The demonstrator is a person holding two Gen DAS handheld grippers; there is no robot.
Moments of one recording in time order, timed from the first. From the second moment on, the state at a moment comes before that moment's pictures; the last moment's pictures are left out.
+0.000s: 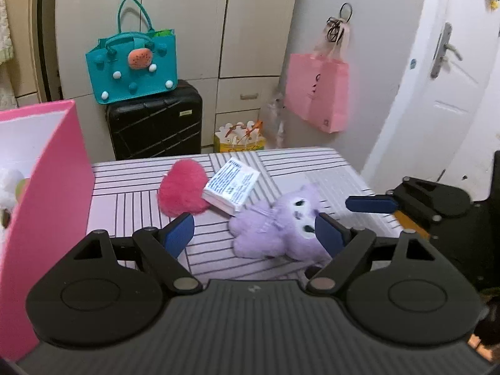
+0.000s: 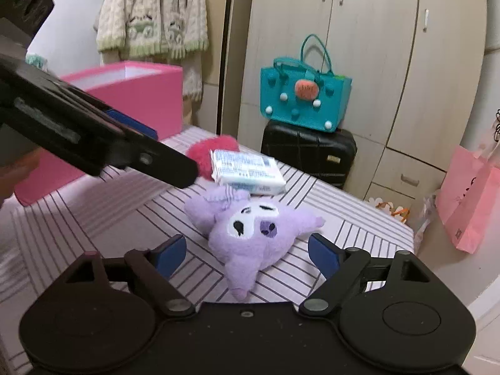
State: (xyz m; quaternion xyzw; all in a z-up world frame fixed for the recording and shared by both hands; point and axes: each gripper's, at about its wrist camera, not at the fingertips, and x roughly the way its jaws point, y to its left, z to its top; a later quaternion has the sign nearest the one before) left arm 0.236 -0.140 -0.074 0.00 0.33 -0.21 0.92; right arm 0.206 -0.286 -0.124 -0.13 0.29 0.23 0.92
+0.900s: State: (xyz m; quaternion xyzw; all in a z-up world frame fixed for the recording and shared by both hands) left arm 0.274 -0.132 -0.126 -0.11 0.40 -0.25 0.87; right arm 0.227 -0.285 -0.145 -0.07 0.32 0.21 0.92
